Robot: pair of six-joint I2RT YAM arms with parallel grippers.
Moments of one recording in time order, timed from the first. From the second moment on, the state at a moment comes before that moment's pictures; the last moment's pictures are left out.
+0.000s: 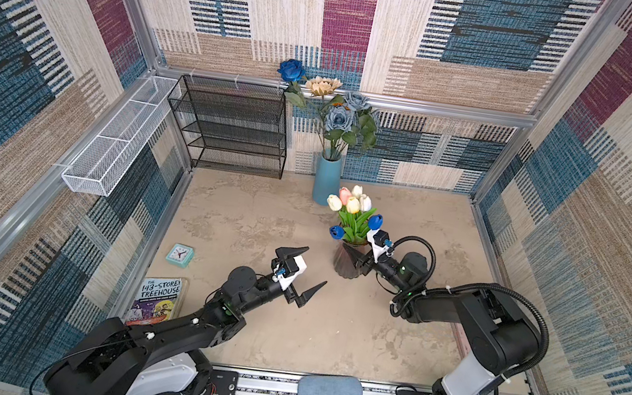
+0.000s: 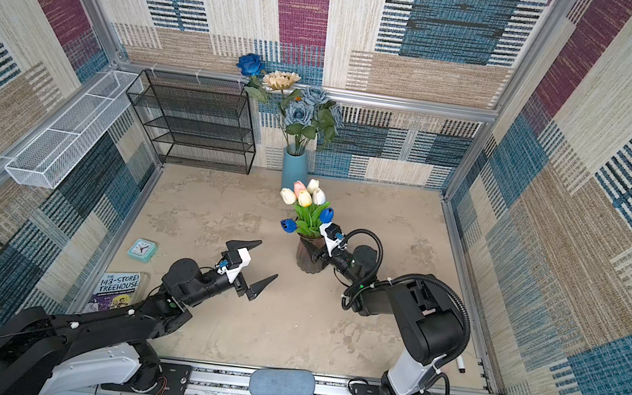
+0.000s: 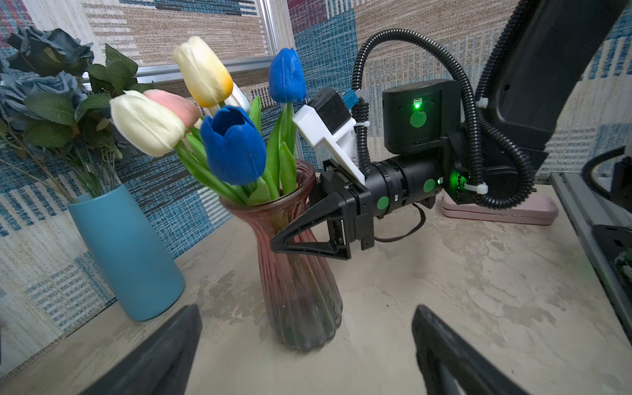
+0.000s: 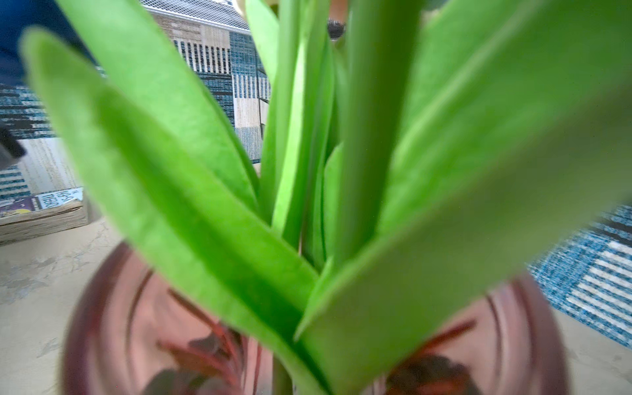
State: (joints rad) left arm -0.66 1.12 0.29 0.88 0.29 0.21; right arm 0.40 1.70 0.56 1.18 -0.44 -0.08
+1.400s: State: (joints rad) left arm -0.66 1.07 0.29 0.84 0.23 0.24; right arm 0.07 2.40 1.69 0.79 -0.57 0.04
